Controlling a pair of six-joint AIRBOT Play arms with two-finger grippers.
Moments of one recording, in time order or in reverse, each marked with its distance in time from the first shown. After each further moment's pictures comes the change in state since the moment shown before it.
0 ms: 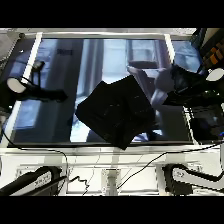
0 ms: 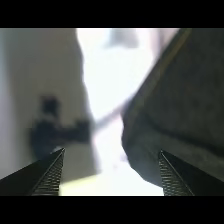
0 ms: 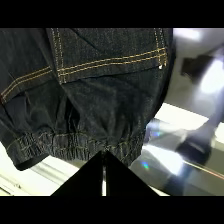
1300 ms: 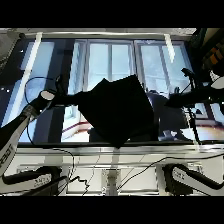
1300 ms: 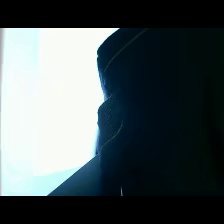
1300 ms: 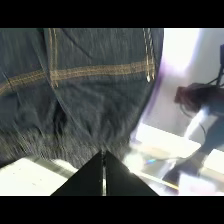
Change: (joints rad) left arm -0.178 -0.164 -0.127 -0.462 0.396 0.002; right arm -0.039 0.132 -0.154 0.020 -0.100 -0.085
